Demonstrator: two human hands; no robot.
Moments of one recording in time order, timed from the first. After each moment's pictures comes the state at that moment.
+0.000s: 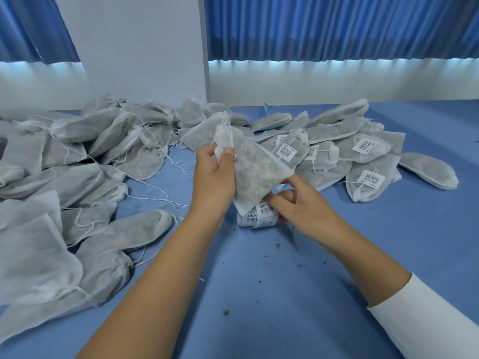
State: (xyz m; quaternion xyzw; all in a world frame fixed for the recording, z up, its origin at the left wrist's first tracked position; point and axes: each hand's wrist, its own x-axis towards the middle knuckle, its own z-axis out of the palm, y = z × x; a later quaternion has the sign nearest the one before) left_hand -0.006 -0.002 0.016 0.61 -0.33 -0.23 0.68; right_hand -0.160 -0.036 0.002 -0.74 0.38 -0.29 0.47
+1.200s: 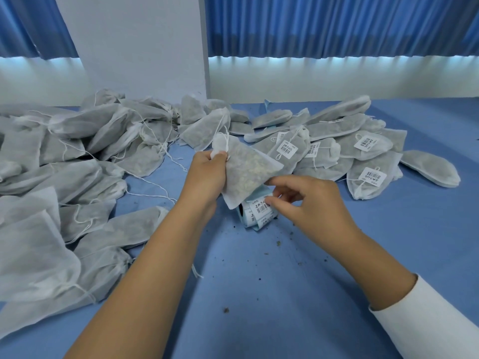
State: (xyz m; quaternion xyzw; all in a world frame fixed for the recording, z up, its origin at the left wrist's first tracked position) left_hand 0.007 0.001 0.027 0.64 -0.31 -0.33 0.62; right_hand -0.172 -0.030 0.003 -0.84 0.32 -0.37 0.24
